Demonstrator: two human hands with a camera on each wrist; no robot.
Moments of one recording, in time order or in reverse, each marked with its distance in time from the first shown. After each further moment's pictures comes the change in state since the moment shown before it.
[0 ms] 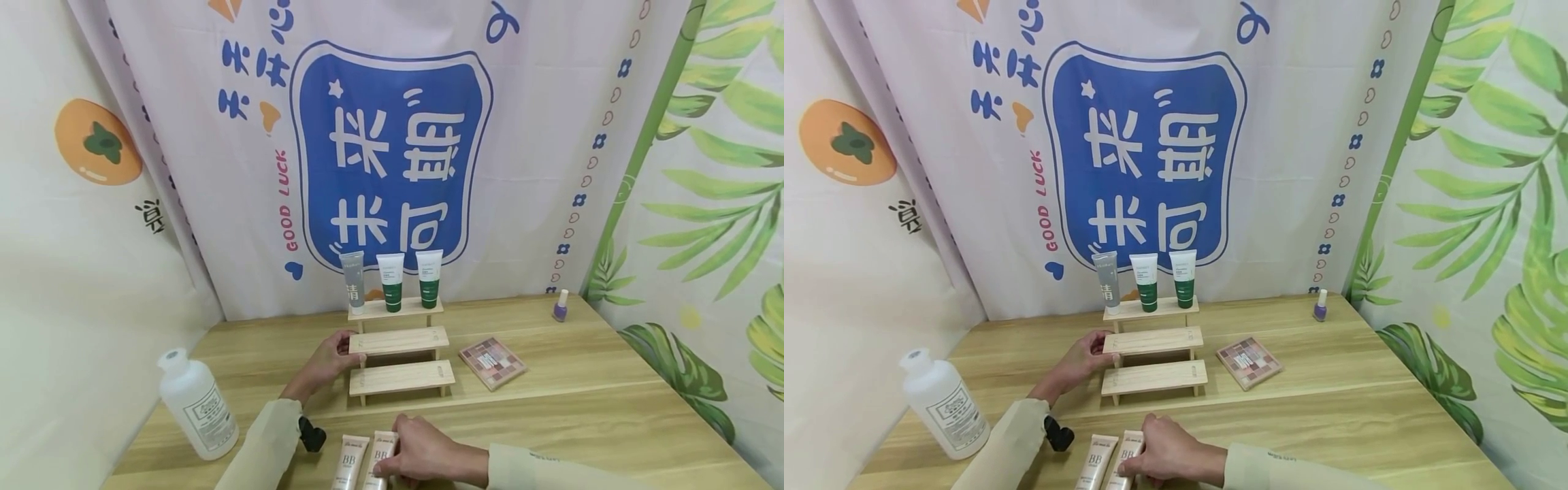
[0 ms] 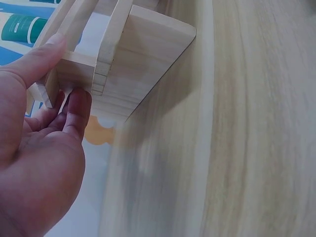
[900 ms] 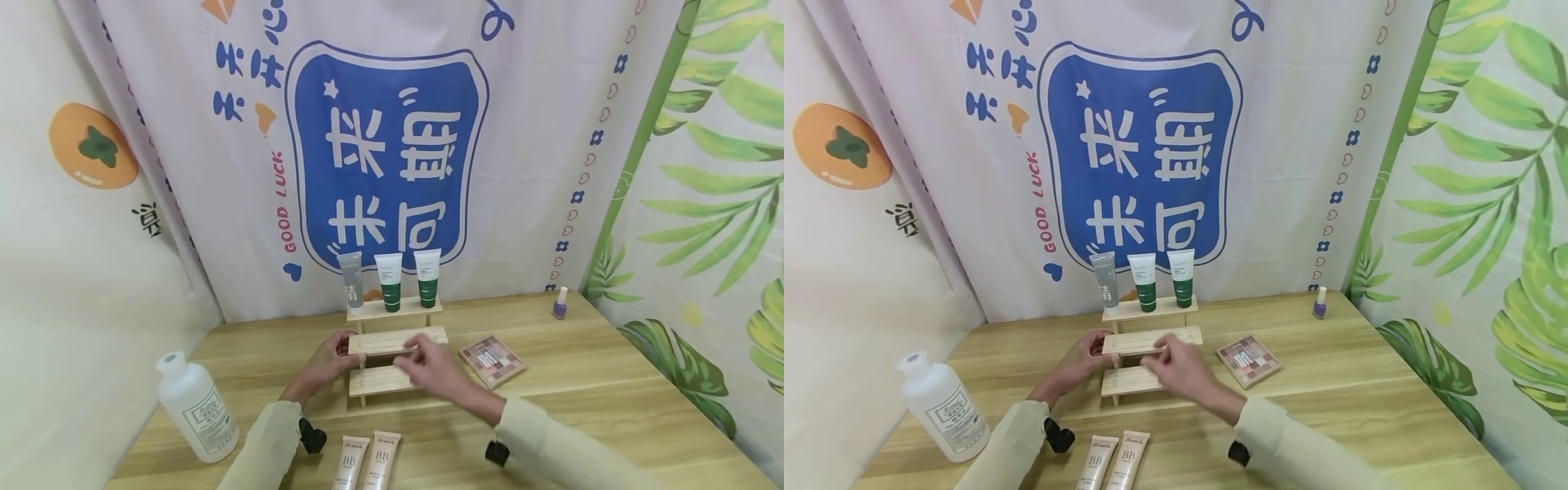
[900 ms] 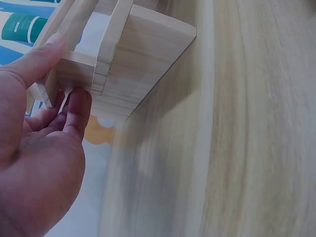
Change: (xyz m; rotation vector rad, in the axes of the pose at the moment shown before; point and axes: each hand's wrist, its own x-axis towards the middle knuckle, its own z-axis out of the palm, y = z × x) left_hand 0.000 0.001 0.002 0.009 0.029 -0.001; right_hand 0.039 -0.005 -0.084 0.128 0.316 -0.188
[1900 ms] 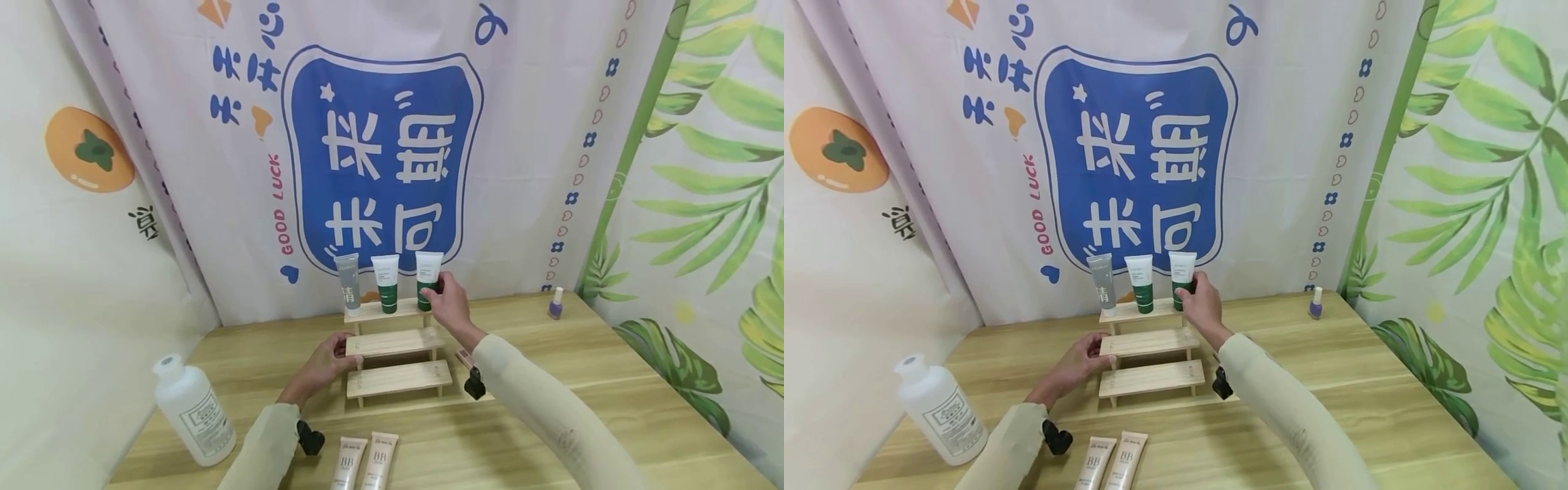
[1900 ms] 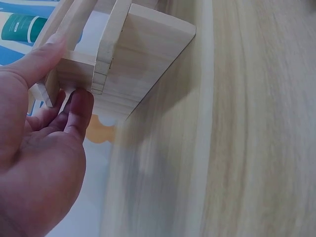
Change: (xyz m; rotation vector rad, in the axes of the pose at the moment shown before) left_hand 0.002 -0.004 -0.001 0.009 -0.025 0.021; right_hand 0.097 0.023 -0.055 -0.056 0.485 0.166
